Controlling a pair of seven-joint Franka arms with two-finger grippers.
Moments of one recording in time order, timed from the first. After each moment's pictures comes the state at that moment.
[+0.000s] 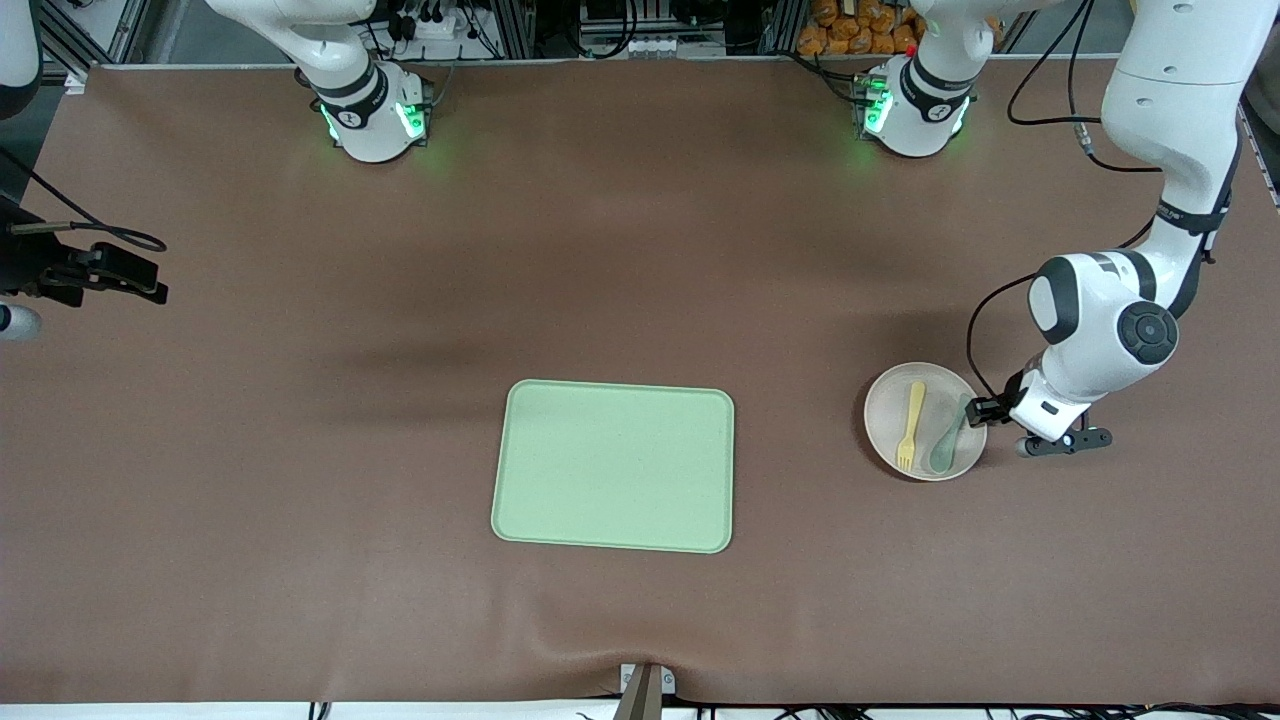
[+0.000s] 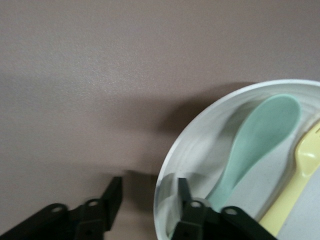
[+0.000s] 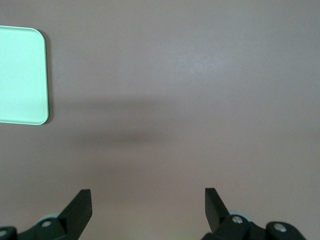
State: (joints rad) left arm 0.10 0.50 -0.05 -2.06 -0.04 2.59 -0.06; right arm -0.04 0.09 -0.02 -1.53 0.01 1.54 -0.08
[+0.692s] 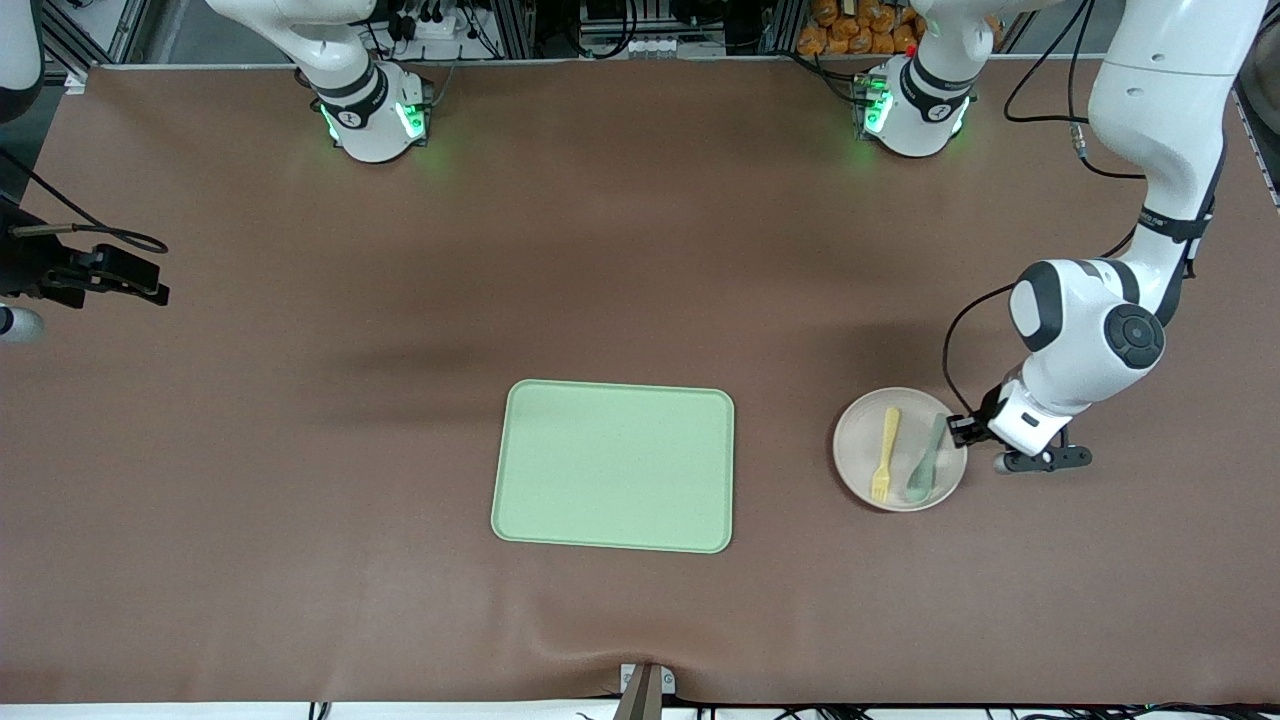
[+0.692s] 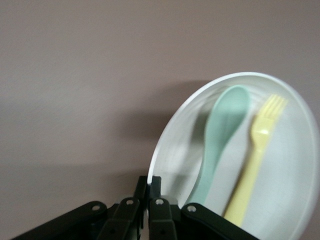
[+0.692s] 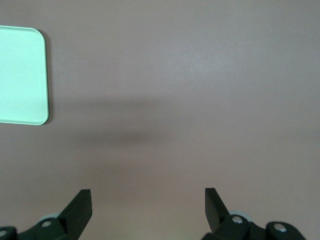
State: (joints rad) left arm 0.09 0.48 -0.18 -1.95 -0.07 2.57 -0.09; right arm -0.04 0.09 -0.02 -1.53 0.01 1.54 -0.08
